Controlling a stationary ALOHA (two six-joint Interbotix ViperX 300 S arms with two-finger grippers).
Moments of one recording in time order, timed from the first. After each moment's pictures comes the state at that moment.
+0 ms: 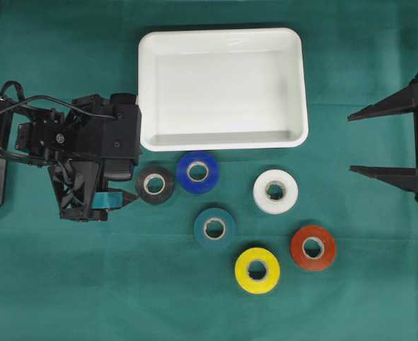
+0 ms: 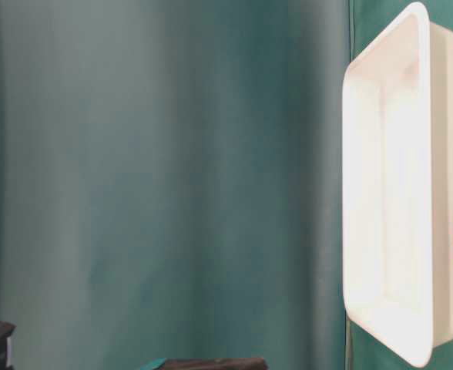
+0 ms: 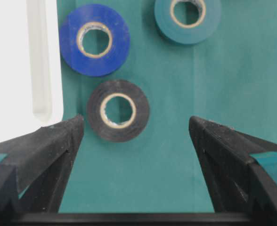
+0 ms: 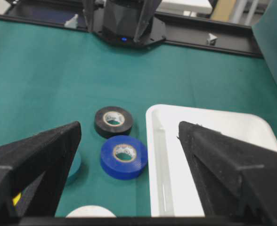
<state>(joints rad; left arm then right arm) -0.05 -0.35 0.60 0.00 0.71 -0.03 -0.01 -0.91 1.13 0.00 -0.12 0.01</state>
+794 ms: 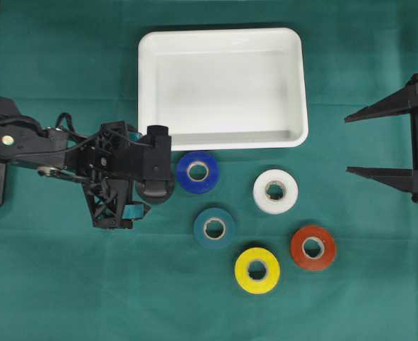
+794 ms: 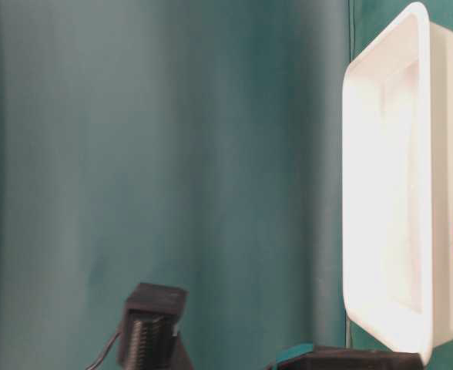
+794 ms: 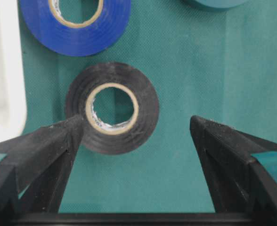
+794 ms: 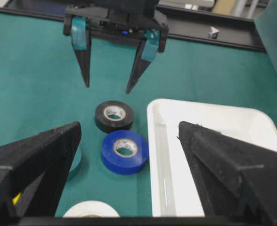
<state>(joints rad) -0.05 -0.12 0.71 0.00 0.48 -0.04 -0.01 -0.89 1.13 0.00 -0.12 0.01</state>
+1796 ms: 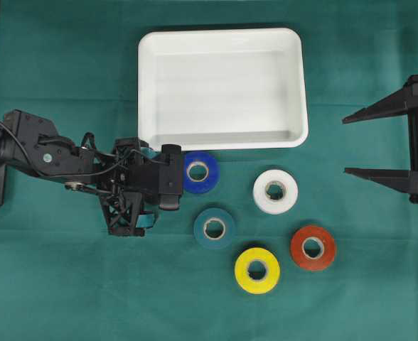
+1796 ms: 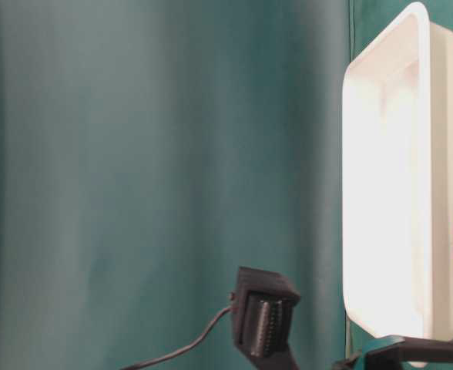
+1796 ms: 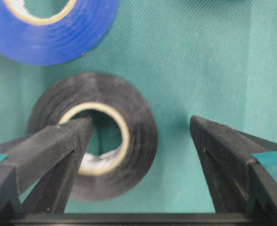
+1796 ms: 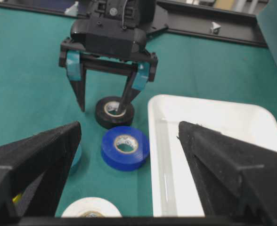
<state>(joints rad) -0.06 0.08 0.73 0.00 0.34 -0.06 -0.01 -0.88 1.13 0.00 -0.12 0.01</state>
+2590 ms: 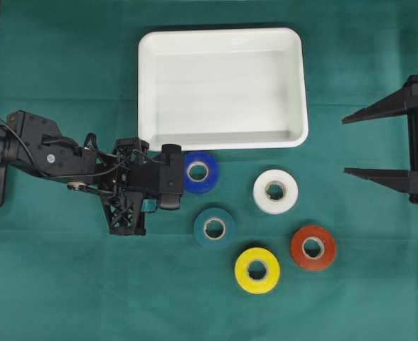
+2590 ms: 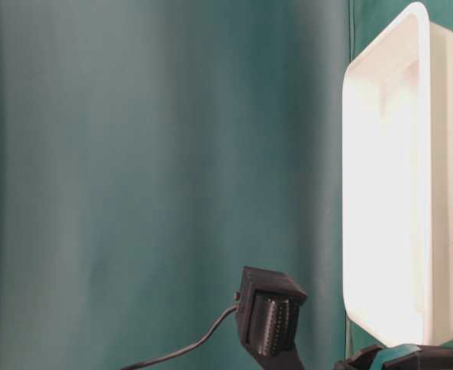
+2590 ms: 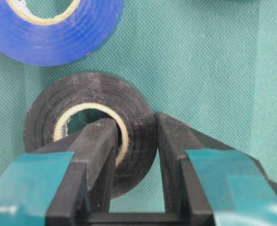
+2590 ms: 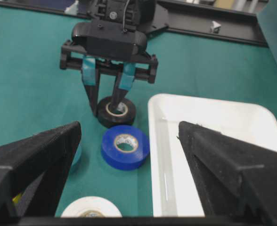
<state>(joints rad) -0.06 0.08 0.73 0.00 0.36 -0.06 -0.01 -0.88 1.13 0.00 -0.12 0.01</state>
